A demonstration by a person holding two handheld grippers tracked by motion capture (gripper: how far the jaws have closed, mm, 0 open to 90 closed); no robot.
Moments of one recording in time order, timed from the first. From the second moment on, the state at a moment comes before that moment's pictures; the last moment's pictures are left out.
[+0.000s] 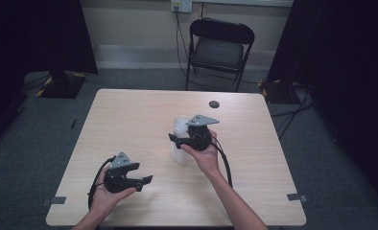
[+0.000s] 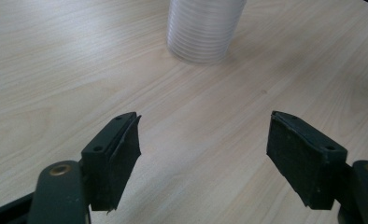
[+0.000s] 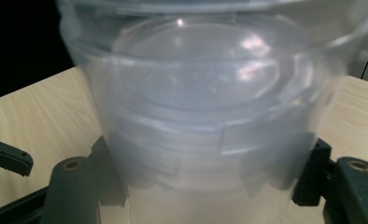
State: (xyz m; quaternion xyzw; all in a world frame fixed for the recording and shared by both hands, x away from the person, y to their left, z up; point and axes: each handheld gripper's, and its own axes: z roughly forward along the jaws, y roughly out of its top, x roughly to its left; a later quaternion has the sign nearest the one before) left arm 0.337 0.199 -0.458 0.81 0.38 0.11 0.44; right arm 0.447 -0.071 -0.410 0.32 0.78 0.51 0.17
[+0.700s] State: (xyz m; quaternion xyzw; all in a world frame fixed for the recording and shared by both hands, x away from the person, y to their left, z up) left arm 0.337 0.198 -0.459 0.80 0.38 0.12 0.44; right arm 0.447 -0.075 -0.388 0.32 0.77 0.53 0.17
